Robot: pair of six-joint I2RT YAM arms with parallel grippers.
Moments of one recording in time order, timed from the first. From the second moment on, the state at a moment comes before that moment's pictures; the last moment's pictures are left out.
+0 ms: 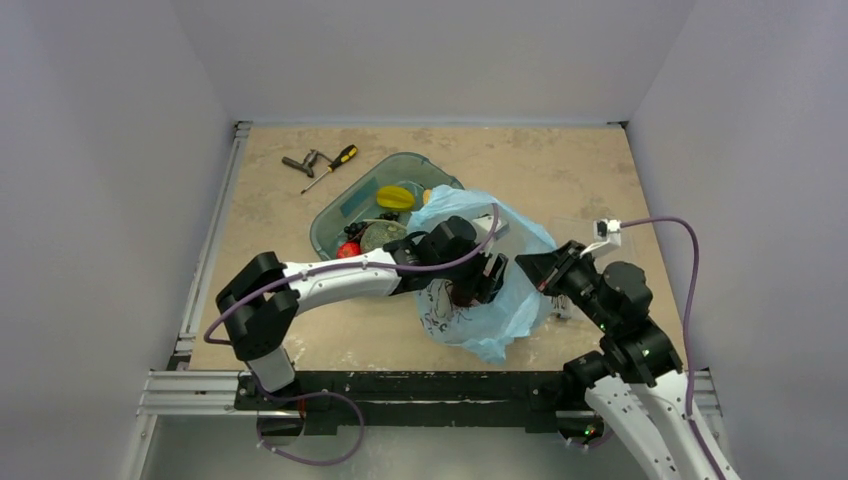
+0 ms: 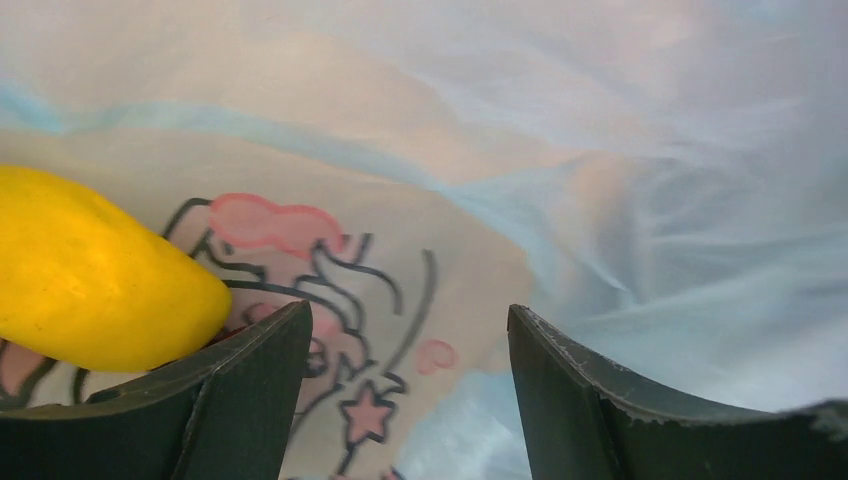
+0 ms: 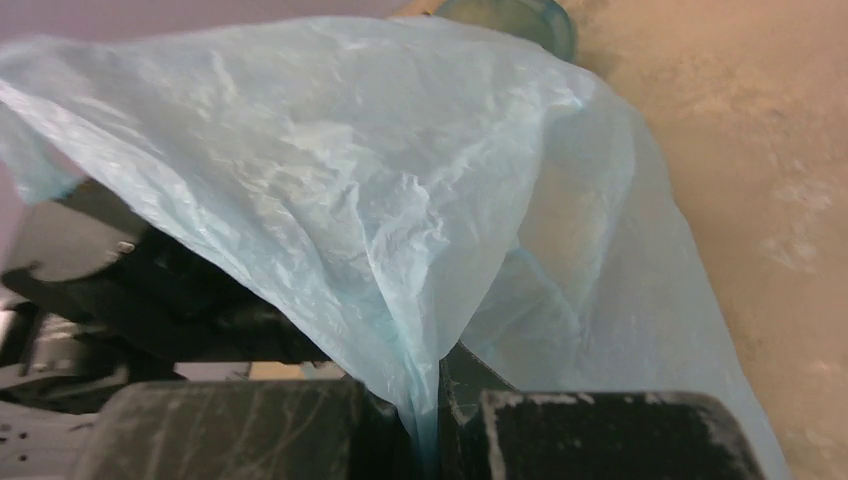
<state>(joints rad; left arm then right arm) -1.03 1.70 1.18 -0.08 0.17 -0.40 0.39 0.42 0.65 -0.40 -0.12 0.80</state>
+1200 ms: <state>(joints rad) -1.12 1.73 1.13 -0.31 -0.17 -0.37 0.39 0.52 0.53 -0.81 -0.15 0.68</state>
